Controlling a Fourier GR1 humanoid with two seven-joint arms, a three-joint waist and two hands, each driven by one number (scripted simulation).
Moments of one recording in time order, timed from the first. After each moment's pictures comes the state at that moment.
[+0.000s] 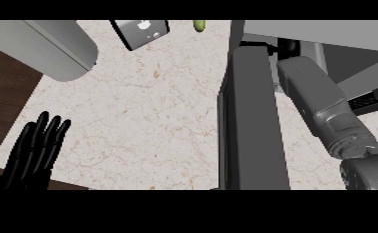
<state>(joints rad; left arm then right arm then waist) 0.35 0.06 0.00 -2.12 0.13 -0.26 -0.16 -1.15 -0.23 -0.27 -0.07 0.20 -0.50 -0.62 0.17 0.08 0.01</state>
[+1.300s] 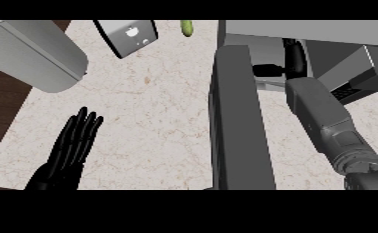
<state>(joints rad) 0.31 0.01 -0.15 -2.08 0.01 -0.20 -0.13 -1.01 -0.24 -0.33 -0.09 0.15 -0.28 -0.76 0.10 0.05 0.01</state>
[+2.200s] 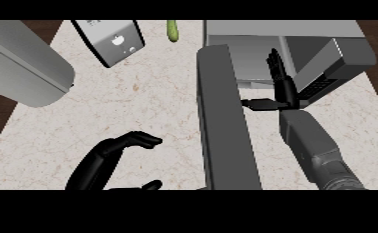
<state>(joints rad) 0.16 0.05 -0.24 -1.85 -0.05 -0.29 -0.14 -0.80 -0.16 -0.35 -0.14 0.11 -0.04 -0.95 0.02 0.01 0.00</state>
